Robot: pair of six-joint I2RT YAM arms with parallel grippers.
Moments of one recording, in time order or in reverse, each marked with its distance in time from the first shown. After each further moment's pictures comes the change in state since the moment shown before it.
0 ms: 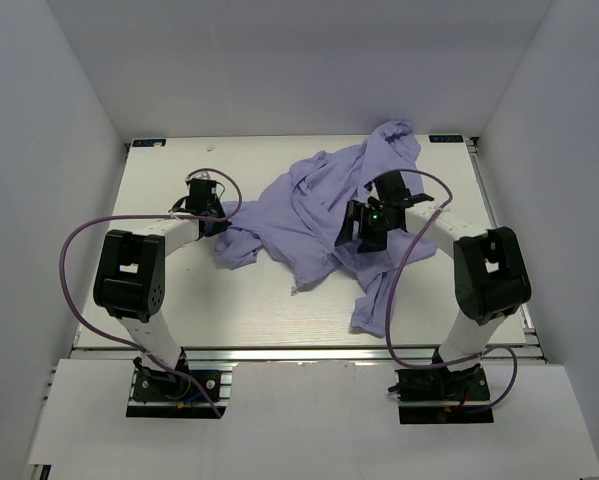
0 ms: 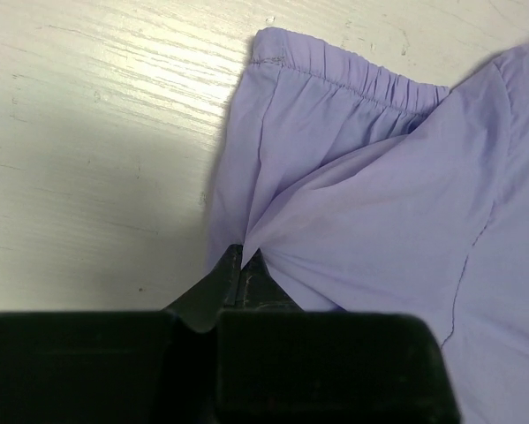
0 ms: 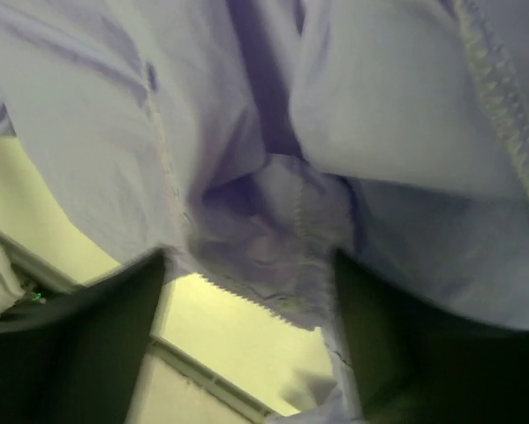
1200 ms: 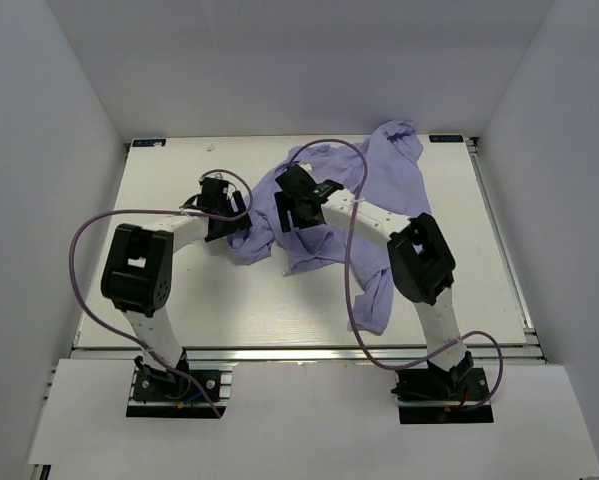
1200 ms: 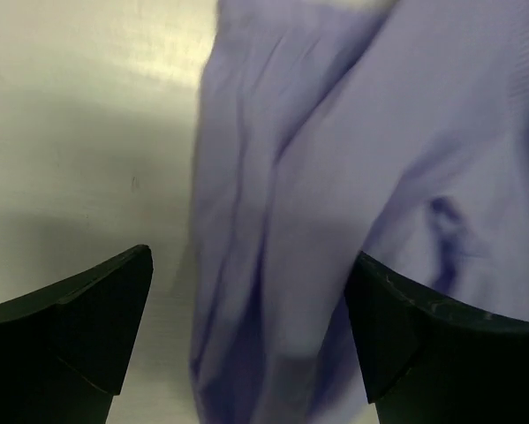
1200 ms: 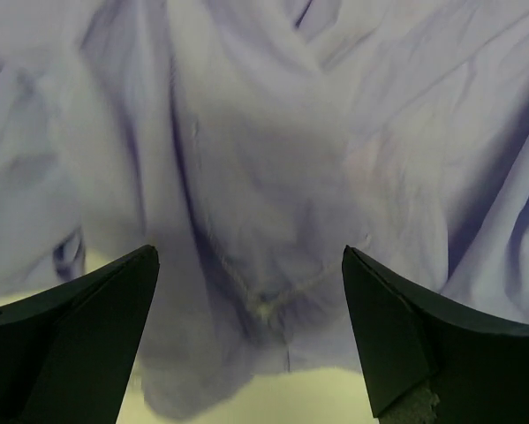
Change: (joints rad) left arm -0.067 0.012 0.050 -0.038 0.014 -0.006; right arm 0.426 0.336 0.582 -0.167 0.727 -0.098
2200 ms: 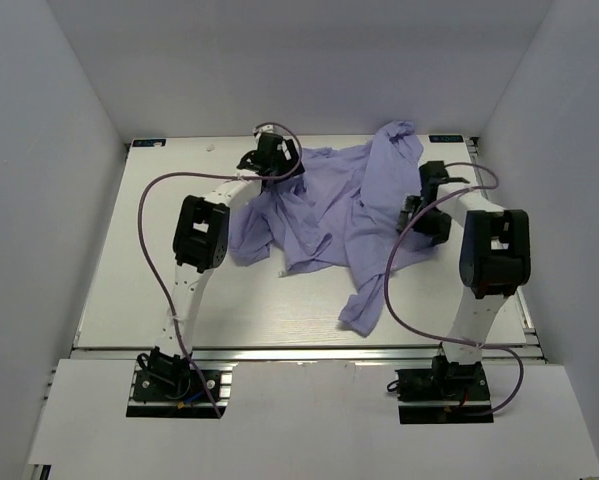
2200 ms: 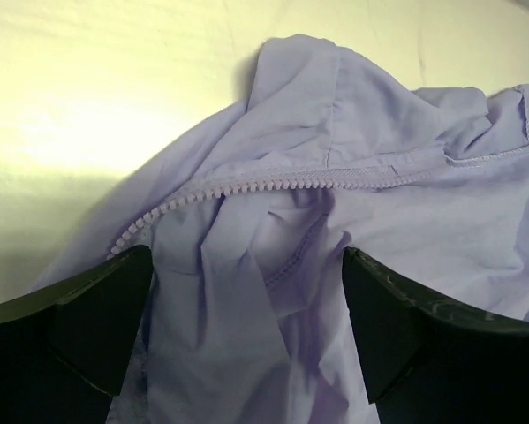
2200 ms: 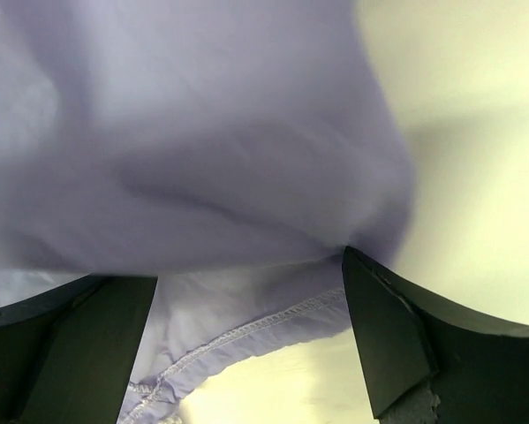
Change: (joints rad) left arm -0.164 0.692 0.940 -0.028 0.009 -0.106; right arm -0.673 -0.187 -0.443 -0.048 -0.221 -0.061
